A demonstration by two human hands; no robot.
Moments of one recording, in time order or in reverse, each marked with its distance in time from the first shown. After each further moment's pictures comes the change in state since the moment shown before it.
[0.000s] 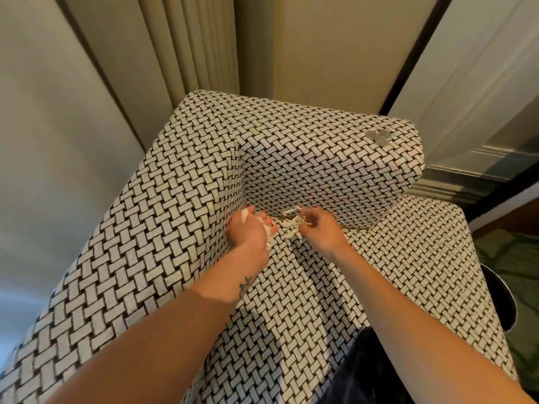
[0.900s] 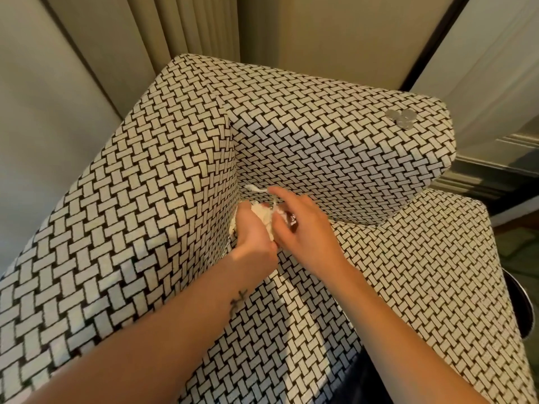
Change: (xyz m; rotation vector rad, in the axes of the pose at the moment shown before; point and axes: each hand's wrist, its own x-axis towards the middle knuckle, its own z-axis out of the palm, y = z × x) left_hand -0.017 -0.005 0.017 -0.151 -0.068 -0.296; right_hand -0.027 -0.027 0.013 -0.186 -0.007 -0.430
